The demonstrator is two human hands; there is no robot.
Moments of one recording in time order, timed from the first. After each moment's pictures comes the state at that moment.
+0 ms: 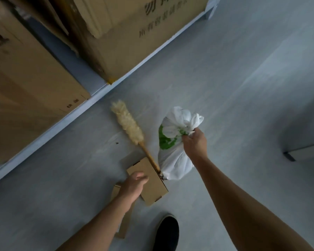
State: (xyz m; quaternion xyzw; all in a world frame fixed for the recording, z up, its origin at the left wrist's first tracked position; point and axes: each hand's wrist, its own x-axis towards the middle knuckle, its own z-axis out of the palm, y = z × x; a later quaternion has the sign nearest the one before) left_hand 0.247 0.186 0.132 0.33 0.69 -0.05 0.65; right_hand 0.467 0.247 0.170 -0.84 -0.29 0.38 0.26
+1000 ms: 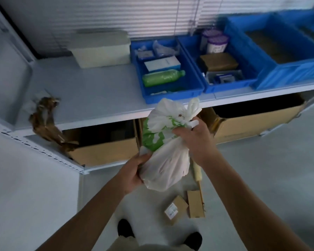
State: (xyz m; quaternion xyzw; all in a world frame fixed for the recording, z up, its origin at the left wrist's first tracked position) left_hand -0.139 0.047 0.790 0.07 0.50 0.49 0.71; right_hand 0.022 0.140 0.898 -0.55 -0.53 0.56 0.31
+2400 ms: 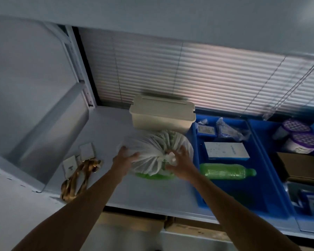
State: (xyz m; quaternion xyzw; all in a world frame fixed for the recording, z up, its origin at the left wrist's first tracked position) left_hand -0.489 0.297 0.765 0.09 0.80 0.43 0.40; right_hand -0.292 0.438 0.783 -0.41 -0.85 0.32 -0.04
